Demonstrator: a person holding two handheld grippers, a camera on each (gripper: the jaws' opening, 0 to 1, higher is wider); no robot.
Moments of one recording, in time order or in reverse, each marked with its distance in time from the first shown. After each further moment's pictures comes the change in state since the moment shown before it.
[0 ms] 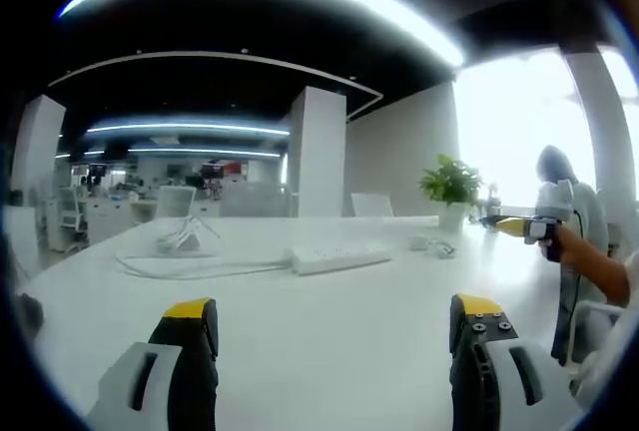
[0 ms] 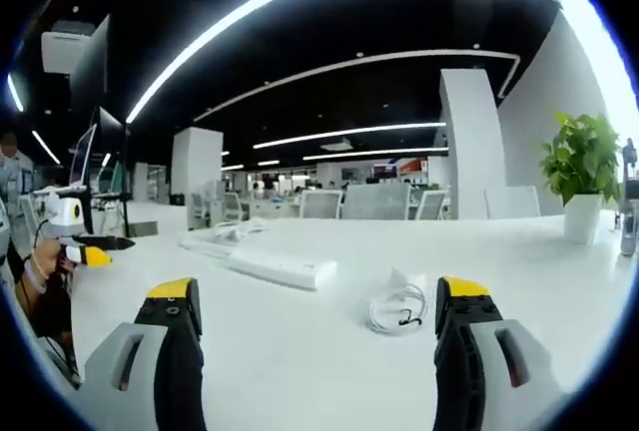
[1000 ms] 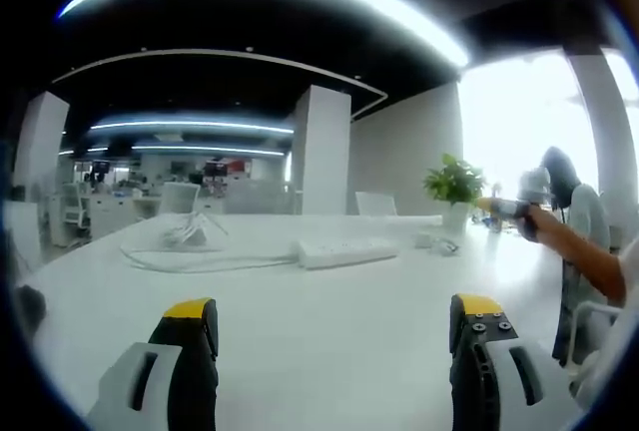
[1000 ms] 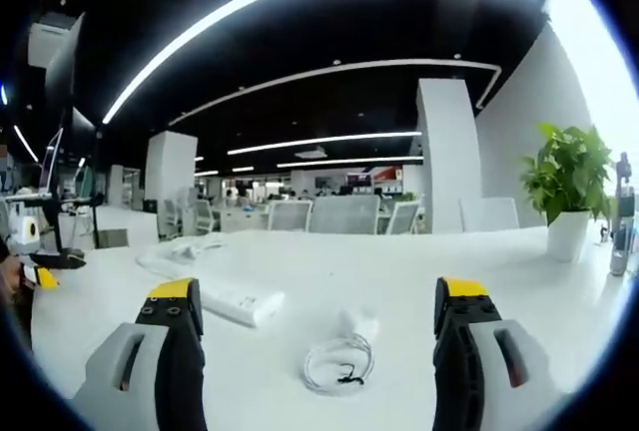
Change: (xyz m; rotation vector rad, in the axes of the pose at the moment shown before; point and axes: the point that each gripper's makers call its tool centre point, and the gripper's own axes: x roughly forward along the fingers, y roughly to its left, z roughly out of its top) left arm -0.003 0.008 -0.005 -0.015 0.004 0.012; right arm 0.050 -0.077 0.025 0.002 -0.029 -0.121
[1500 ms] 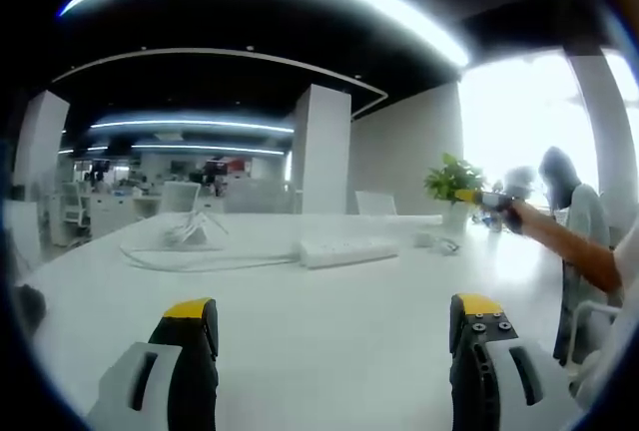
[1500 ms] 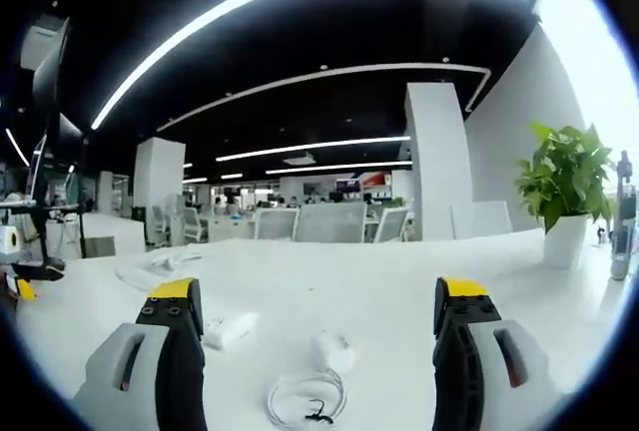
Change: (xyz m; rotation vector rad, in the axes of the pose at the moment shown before) left arm 0.000 0.001 0.000 0.000 0.002 0.001; right arm 0.034 -0.033 0.010 -0.002 -0.028 -0.050
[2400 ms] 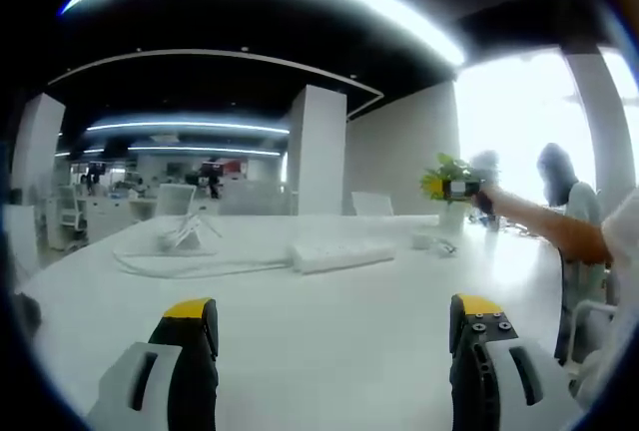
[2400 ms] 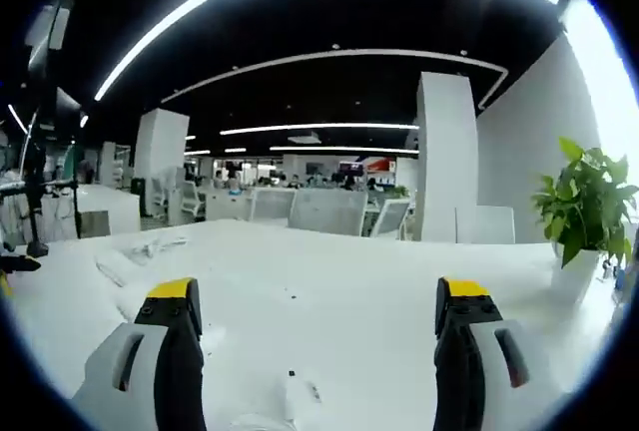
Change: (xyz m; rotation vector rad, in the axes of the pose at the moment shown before) left arm 0.003 -0.006 0.001 0.012 0.001 -0.016; right arm 0.075 -0.011 0.013 -0.071 0.097 0.031
